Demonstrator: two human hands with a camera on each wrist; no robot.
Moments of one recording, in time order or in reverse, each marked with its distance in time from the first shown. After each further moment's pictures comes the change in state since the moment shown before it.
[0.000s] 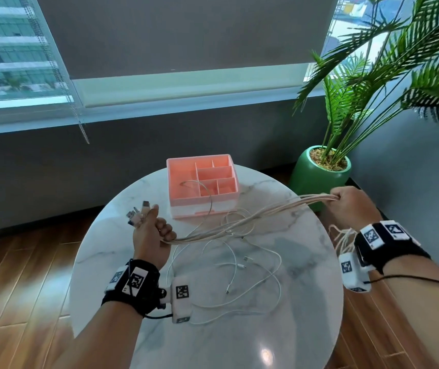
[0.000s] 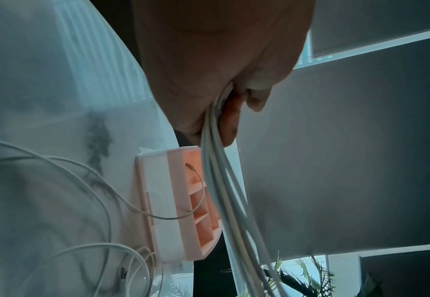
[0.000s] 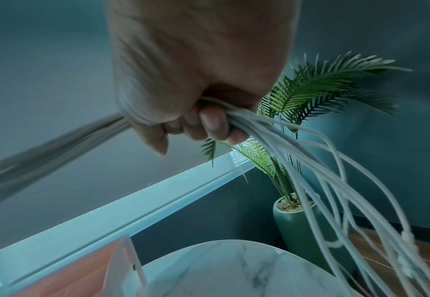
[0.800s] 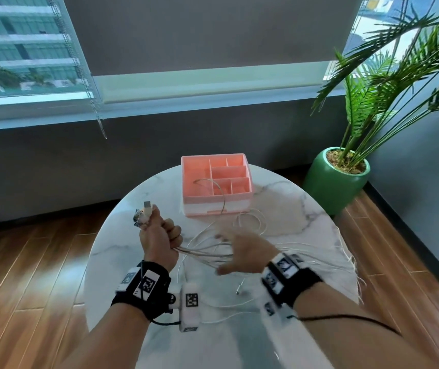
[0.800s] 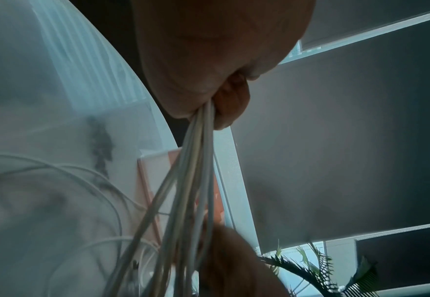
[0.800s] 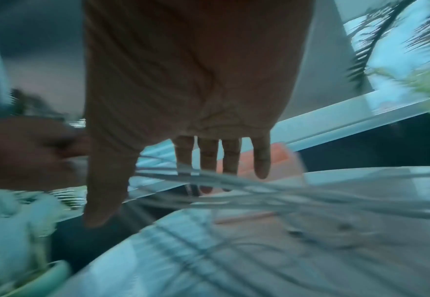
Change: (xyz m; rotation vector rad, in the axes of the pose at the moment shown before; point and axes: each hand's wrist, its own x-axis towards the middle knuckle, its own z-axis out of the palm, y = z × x) left_hand -0.008 0.005 -0.005 0.019 0.063 0.058; right_hand -0.076 -0.180 0.131 -0.032 -0.693 -0.466
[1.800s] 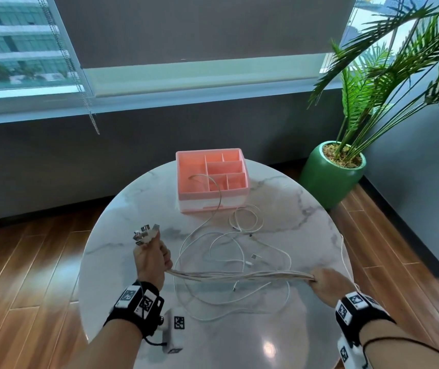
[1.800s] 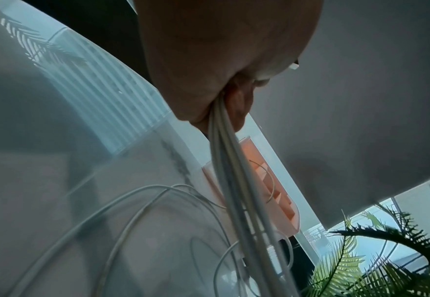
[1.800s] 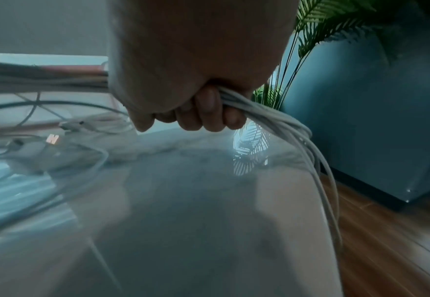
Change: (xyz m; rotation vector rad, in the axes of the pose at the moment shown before) left_hand 0.011 -0.035 -0.053 0.277 0.029 0.042; right_hand -0.098 0.184 0.066 -0.181 0.091 0.577
